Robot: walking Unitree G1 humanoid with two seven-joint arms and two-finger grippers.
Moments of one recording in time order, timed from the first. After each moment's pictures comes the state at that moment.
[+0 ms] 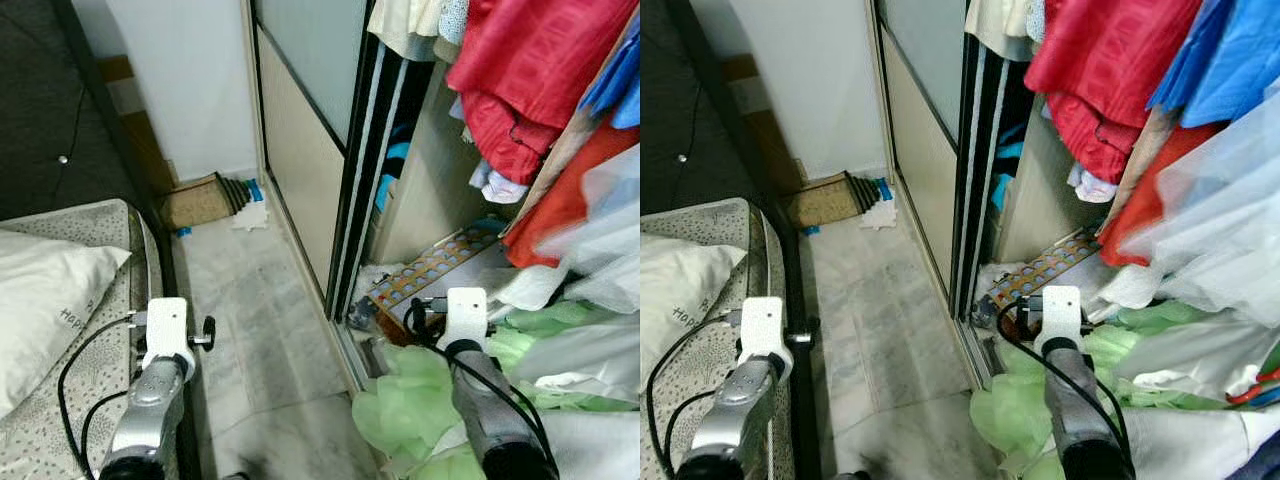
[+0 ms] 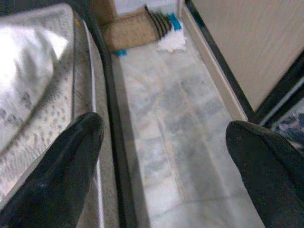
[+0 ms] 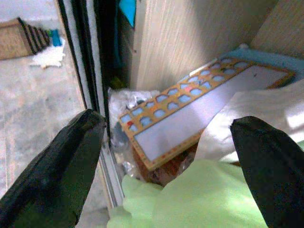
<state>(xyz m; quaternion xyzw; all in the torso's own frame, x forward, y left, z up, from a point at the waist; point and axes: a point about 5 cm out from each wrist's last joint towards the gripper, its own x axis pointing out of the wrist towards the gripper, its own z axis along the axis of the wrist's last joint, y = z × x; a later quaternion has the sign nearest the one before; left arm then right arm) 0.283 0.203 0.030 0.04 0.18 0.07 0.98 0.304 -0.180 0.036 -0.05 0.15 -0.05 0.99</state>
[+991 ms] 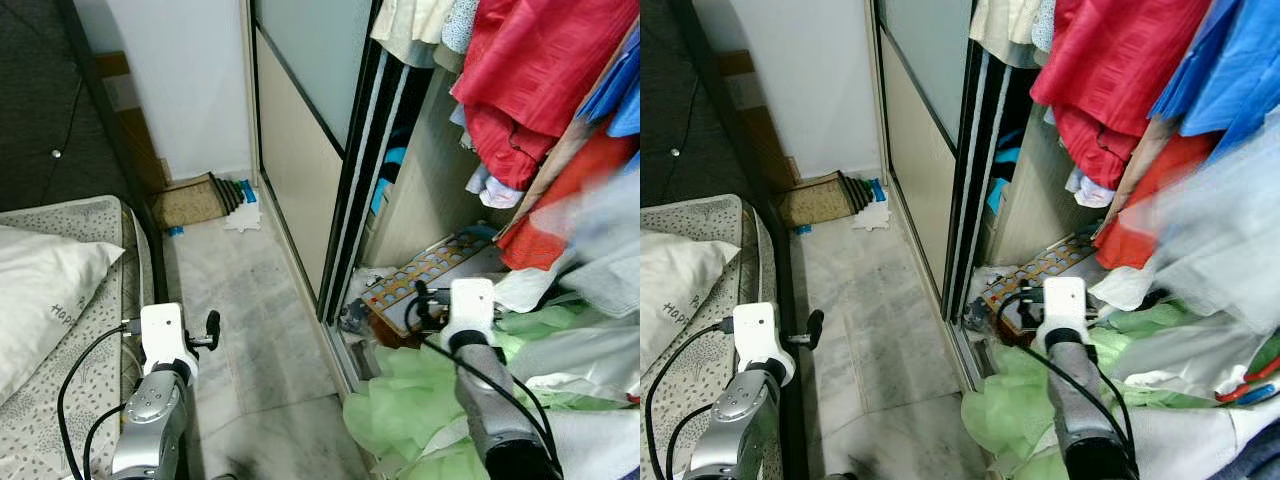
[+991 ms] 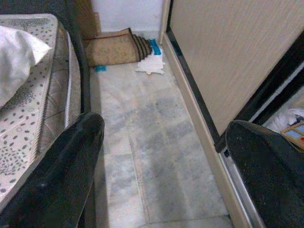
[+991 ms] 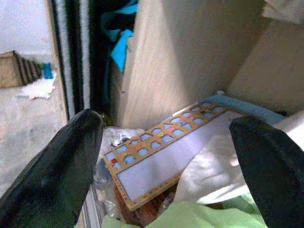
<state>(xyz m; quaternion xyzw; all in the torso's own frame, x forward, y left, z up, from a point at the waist) 0.267 0.196 0.032 -0.03 0.14 0.05 0.99 0.303 -0.184 0.053 -0.06 0.07 -0.05 0.99</state>
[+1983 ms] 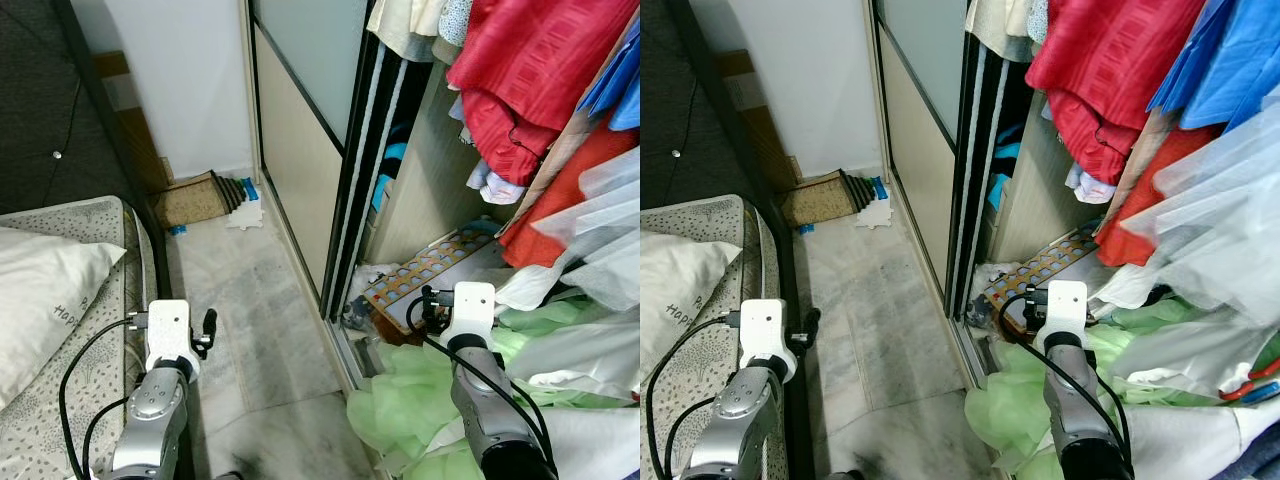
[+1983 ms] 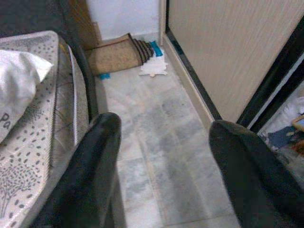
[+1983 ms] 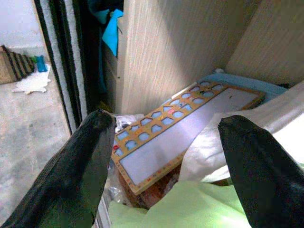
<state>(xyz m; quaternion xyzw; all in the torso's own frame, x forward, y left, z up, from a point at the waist) 0.269 0.195 0.038 0.02 0.14 0.04 0.99 0.301 -0.182 0.047 -0.04 0.09 -0.07 0.99</state>
